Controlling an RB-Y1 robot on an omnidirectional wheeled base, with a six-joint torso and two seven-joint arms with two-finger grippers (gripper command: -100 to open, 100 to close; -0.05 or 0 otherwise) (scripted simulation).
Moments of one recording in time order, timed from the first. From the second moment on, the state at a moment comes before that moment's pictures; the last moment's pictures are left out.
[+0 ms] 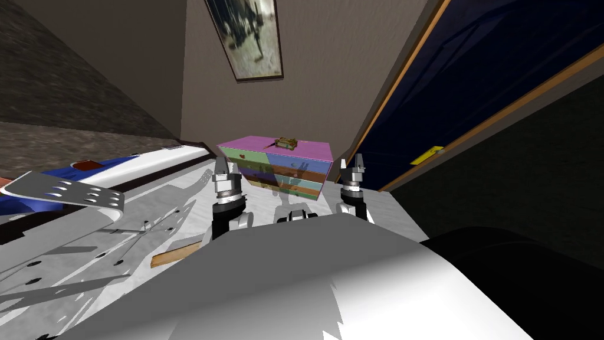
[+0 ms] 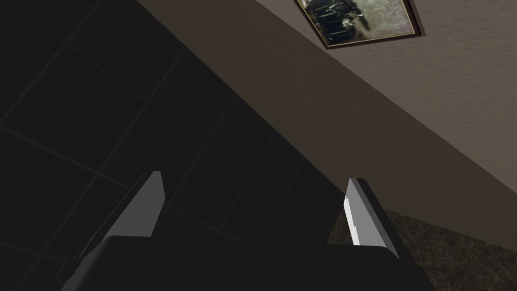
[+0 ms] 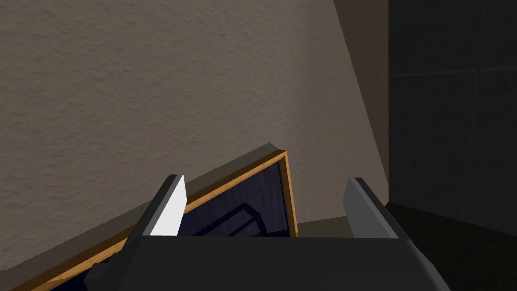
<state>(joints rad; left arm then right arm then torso) 0.46 0.00 0.03 -2.23 -0.12 -0.56 -0.17 0.51 -0.03 -0.04 -2.24 -0.04 -0.58 -0.09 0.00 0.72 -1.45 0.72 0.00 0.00</state>
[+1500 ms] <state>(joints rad) 0.39 0.14 0.01 -1.95 -0.17 -0.52 -0.21 0.51 -0.03 -0.04 -2.24 -0.04 -0.58 -0.09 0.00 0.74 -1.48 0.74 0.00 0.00</state>
